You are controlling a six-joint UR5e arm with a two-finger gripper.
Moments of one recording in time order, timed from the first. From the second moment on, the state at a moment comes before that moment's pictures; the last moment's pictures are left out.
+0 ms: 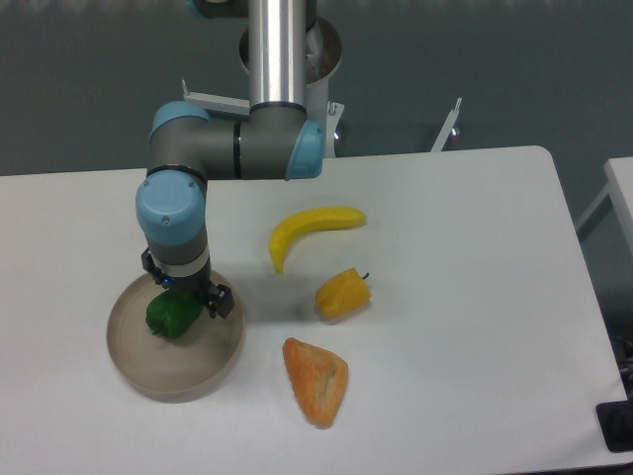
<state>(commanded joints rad) 1.83 -2.11 -1.41 -1.20 1.48 0.54</state>
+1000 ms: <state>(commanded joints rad) 1.83 -2.17 -1.41 -1.20 1.46 0.54</state>
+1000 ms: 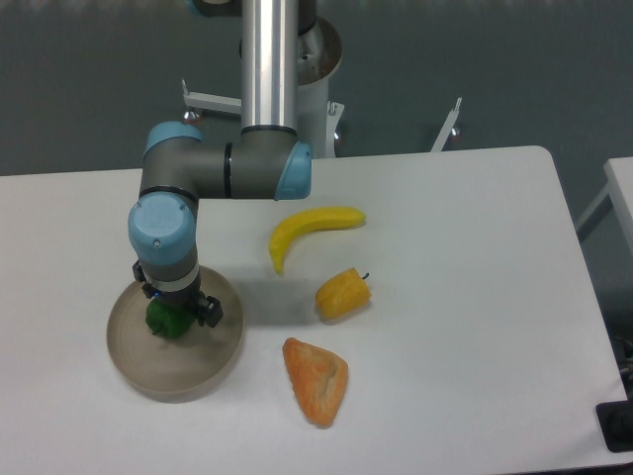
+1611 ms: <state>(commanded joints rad) 1.99 -2.03 -1.37 -1.20 1.41 0.65</state>
